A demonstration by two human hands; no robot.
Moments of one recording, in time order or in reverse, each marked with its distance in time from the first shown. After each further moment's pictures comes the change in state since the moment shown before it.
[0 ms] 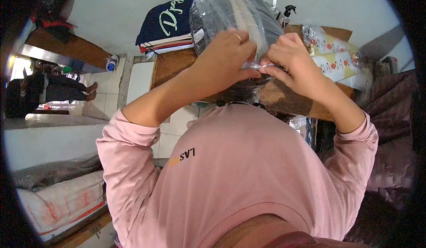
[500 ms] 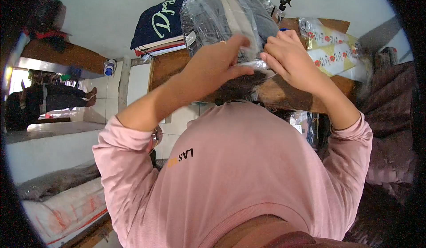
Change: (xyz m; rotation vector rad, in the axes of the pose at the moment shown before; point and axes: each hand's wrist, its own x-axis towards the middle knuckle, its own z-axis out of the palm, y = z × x) left_hand 0.003 0.007 -0.011 -0.380 -0.394 -0.567; right_hand -0.006 0.018 0.012 -0.141 0.003 0.083
